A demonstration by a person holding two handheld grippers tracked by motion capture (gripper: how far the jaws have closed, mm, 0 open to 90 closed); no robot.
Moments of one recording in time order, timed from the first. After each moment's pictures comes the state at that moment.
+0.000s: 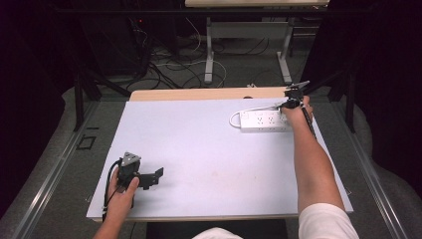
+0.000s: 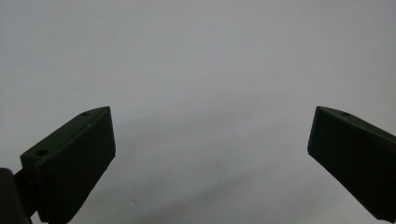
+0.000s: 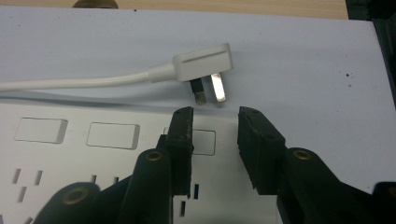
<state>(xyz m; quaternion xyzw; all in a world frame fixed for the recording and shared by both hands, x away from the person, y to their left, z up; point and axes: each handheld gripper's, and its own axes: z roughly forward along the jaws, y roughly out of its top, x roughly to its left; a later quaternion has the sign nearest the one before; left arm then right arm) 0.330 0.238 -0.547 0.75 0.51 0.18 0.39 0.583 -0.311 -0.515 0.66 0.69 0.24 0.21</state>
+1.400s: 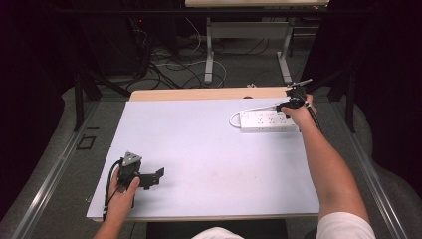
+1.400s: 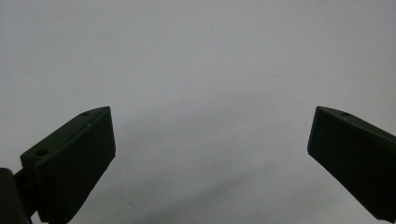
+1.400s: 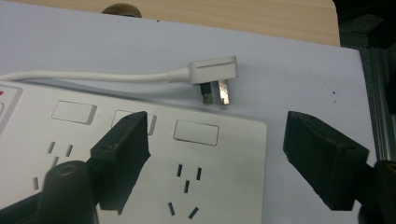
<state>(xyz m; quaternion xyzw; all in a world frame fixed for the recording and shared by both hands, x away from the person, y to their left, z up) 0.331 0.236 -0.547 0.75 0.51 0.18 0.39 0.567 -0.311 -0.496 0.62 0.71 0.25 0.22</state>
